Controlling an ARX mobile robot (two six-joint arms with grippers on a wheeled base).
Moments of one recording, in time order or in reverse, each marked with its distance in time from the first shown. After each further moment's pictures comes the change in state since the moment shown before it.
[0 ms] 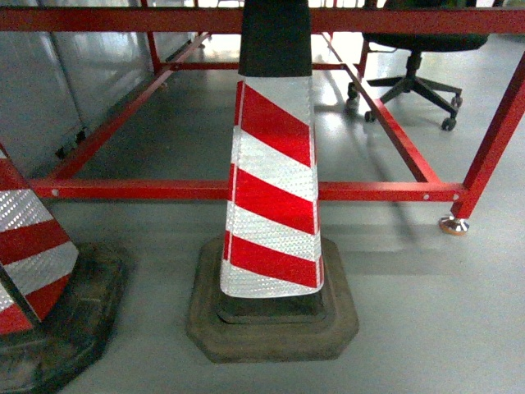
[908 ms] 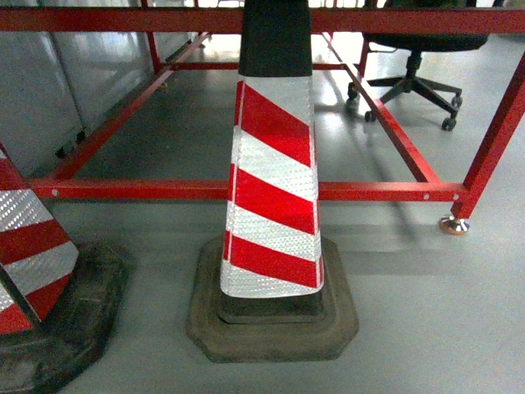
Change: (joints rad) left arm 0.000 0.000 0.000 0.000 0.000 0.000; right arm 0.000 0.000 0.000 0.000 0.000 0.000
